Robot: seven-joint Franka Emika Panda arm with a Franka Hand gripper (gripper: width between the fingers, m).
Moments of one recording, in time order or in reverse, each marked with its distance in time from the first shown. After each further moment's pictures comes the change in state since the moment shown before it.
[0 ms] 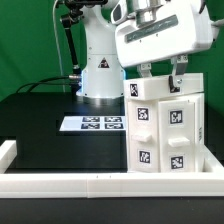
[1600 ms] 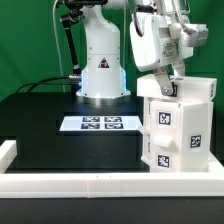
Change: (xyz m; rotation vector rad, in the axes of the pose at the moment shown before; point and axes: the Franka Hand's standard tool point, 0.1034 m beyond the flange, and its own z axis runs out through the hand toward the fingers) arm -0.027 0.004 0.006 -0.046 -0.120 1.013
